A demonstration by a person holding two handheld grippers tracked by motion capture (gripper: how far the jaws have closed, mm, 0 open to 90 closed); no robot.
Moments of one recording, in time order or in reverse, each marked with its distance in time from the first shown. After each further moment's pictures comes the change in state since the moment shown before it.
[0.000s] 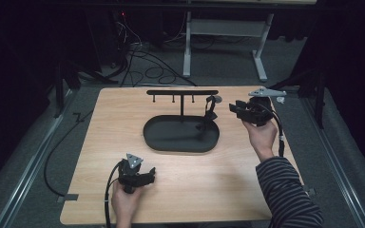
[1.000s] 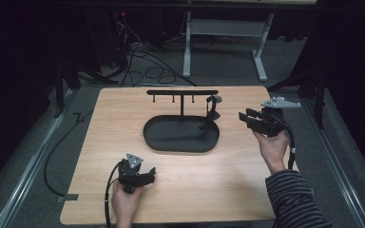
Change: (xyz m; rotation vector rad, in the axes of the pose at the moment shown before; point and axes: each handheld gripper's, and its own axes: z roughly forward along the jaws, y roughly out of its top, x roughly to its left) left arm 0.000 0.000 0.000 0.001 0.001 0.000; right arm -0.006 -0.028 -0.031 -0.008 -0.019 0.006
